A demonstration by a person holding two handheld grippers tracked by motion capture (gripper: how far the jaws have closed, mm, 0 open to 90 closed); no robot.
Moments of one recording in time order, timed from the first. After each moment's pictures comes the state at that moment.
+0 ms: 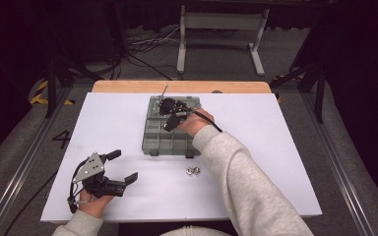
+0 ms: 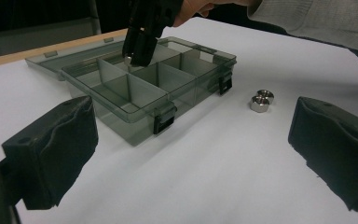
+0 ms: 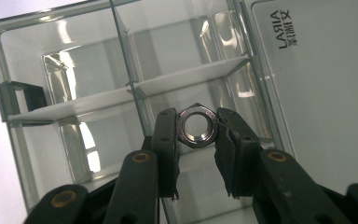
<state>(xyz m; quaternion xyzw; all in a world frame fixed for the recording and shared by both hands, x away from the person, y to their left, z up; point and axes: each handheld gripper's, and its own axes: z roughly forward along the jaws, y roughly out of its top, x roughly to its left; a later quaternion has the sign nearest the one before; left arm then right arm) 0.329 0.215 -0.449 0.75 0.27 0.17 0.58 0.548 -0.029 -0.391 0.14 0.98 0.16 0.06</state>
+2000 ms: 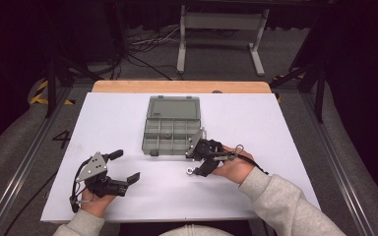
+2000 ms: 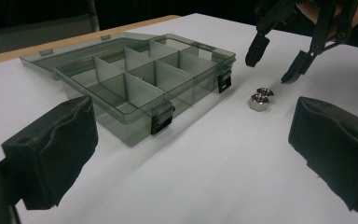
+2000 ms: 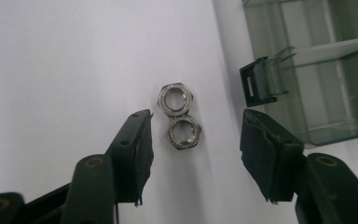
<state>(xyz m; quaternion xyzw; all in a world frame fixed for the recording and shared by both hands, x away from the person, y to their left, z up) 0.331 0.209 -0.449 0.76 0.27 0.17 0.57 0.405 -0.123 -0.399 0.09 0.98 0.16 0.06</state>
